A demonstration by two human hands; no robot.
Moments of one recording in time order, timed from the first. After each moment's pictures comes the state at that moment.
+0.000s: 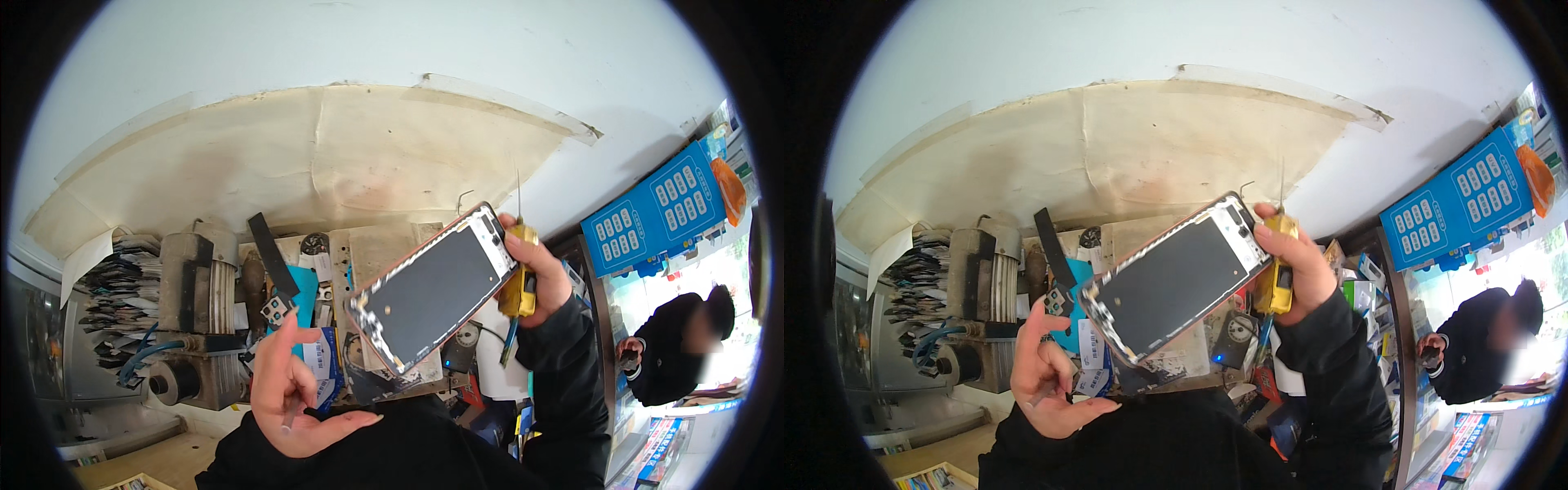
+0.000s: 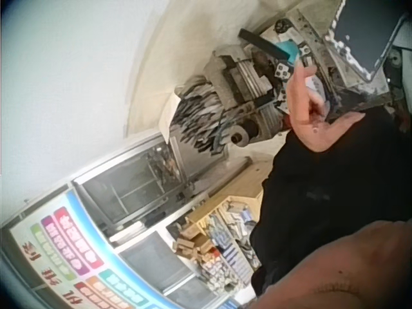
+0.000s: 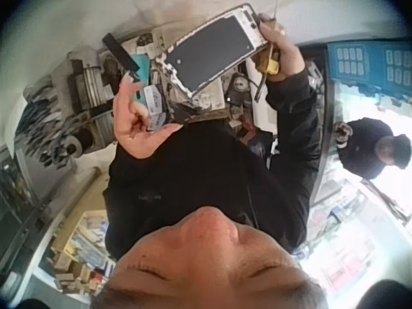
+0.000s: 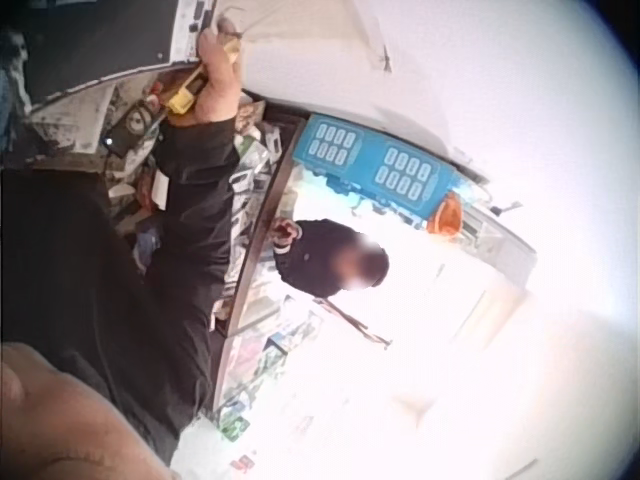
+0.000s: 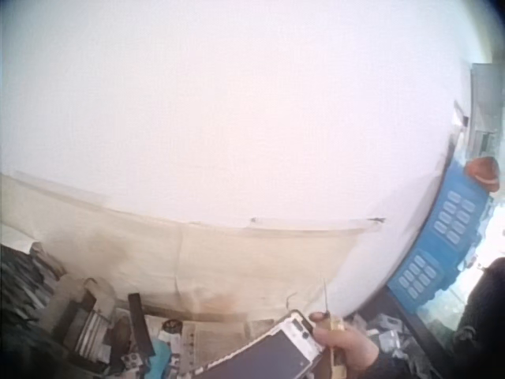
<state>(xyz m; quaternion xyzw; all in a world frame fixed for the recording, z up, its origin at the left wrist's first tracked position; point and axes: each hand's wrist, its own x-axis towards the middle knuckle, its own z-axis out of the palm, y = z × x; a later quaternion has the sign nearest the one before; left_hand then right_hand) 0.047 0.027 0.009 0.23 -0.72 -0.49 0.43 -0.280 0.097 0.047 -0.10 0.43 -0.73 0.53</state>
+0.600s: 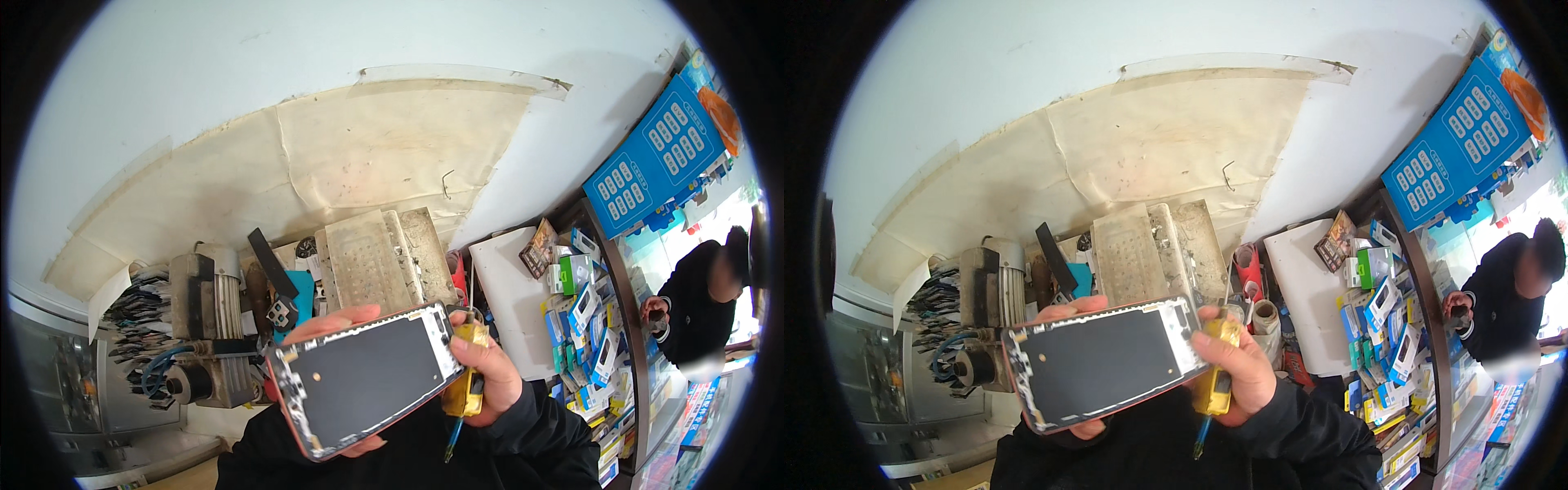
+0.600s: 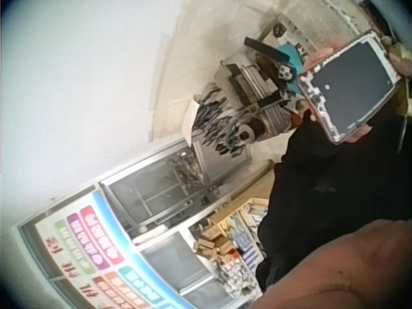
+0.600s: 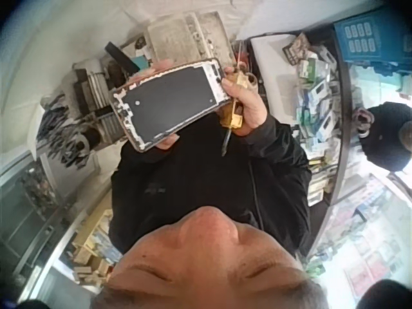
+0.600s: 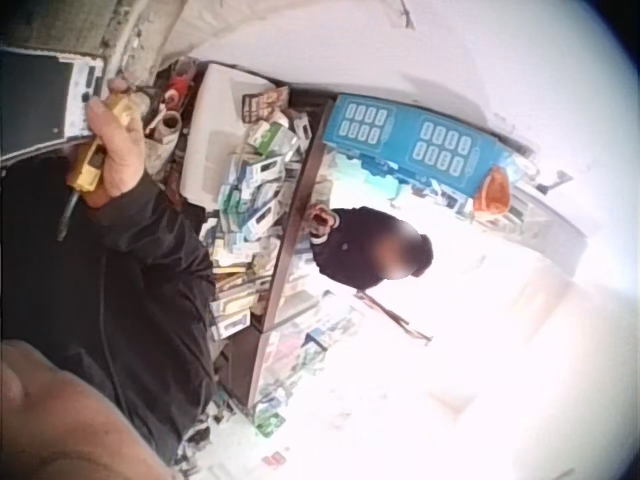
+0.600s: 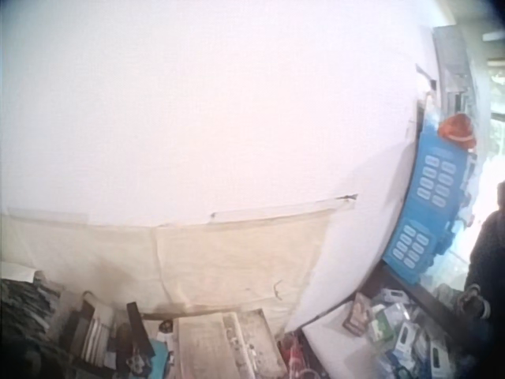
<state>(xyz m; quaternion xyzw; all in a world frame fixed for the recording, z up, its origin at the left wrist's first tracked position) -0.001 0.042 0.038 0.06 -0.66 -0.63 0.40 -0.168 0.188 0.016 0.10 0.29 -0.75 0.59</state>
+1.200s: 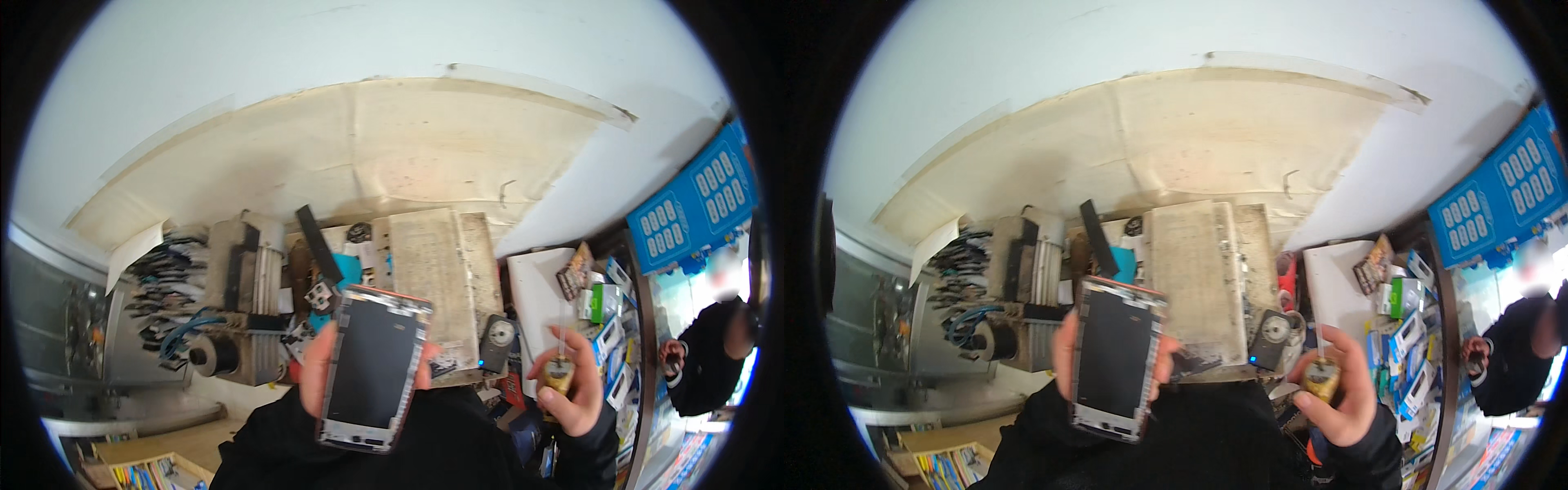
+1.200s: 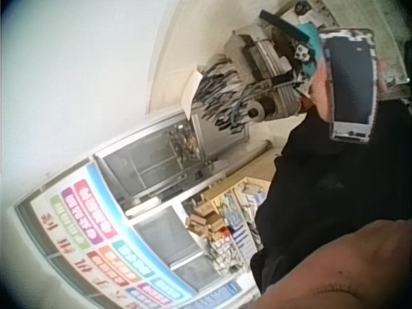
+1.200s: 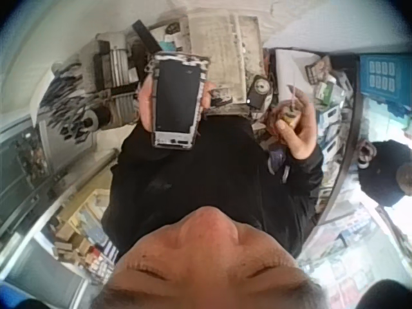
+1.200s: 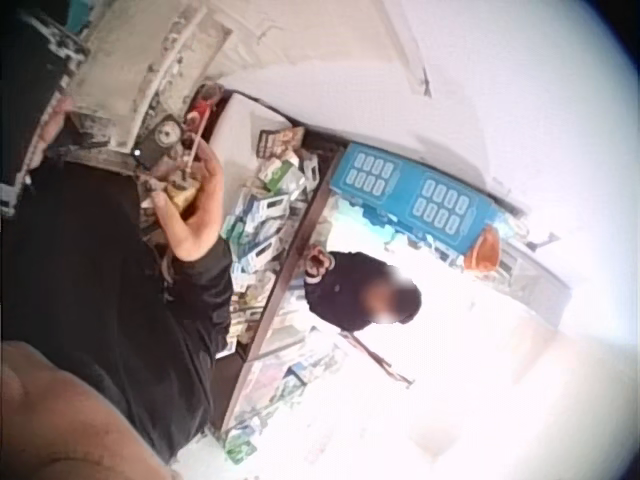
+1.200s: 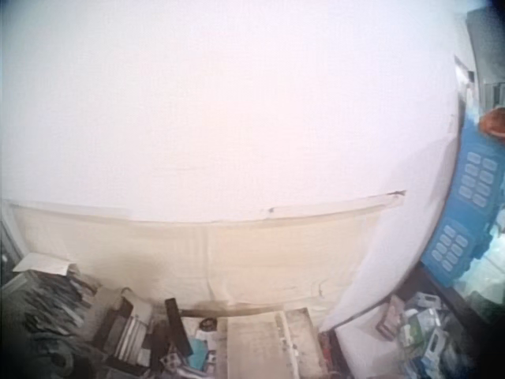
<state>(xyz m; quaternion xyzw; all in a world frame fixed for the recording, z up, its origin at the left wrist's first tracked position) 0.030 0.037 0.015 0.14 -0.14 -0.95 0.22 -0.224 0.249 0.025 -0.34 0.59 -0.59 0.44</state>
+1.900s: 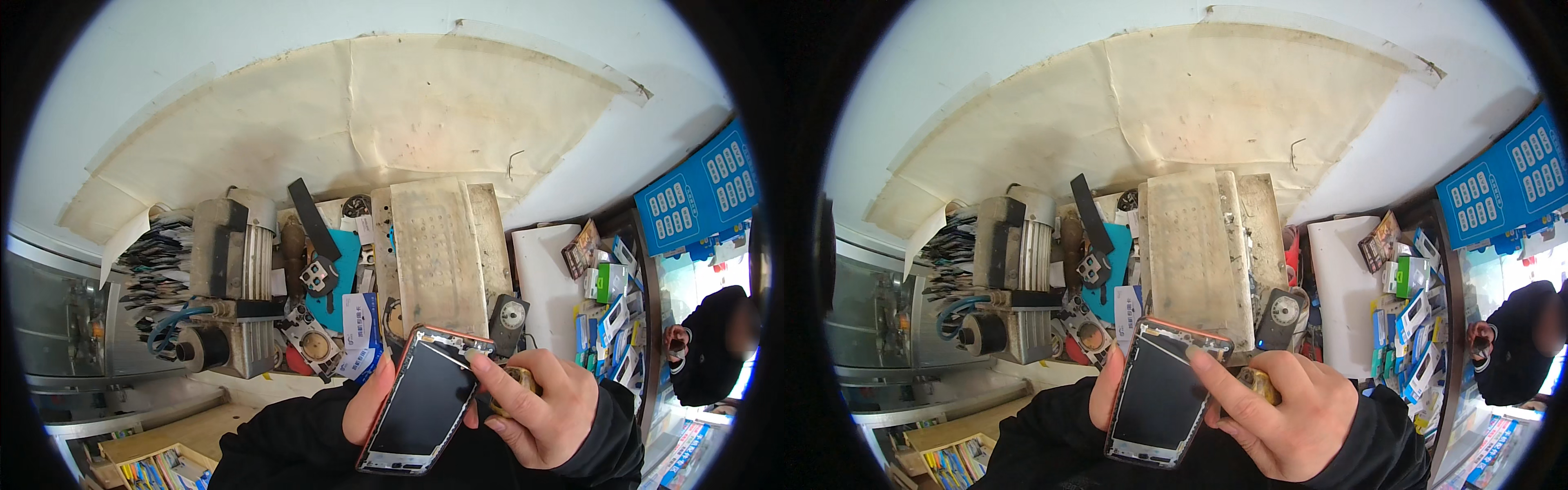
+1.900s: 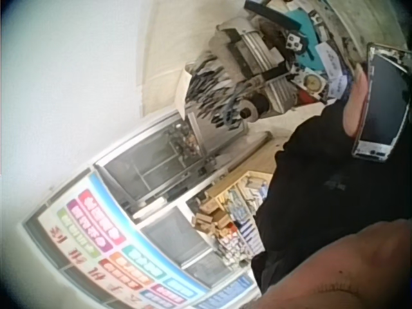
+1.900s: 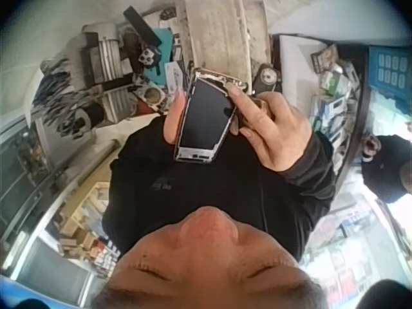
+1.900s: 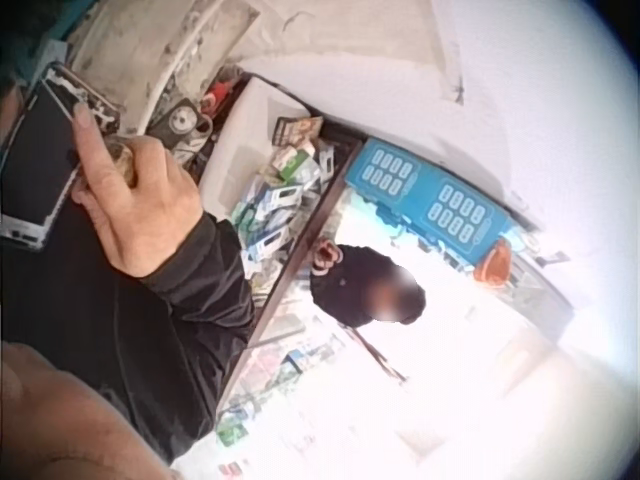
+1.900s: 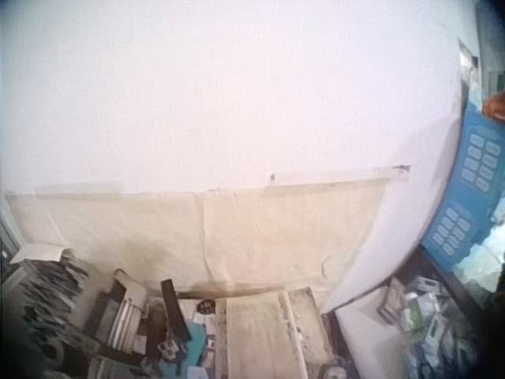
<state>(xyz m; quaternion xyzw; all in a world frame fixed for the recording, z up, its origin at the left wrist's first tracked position) 0.022 0.067 0.020 0.15 -0.29 -0.94 0.06 -0.180 0.193 0.084 -0.70 0.65 -0.24 0.17</state>
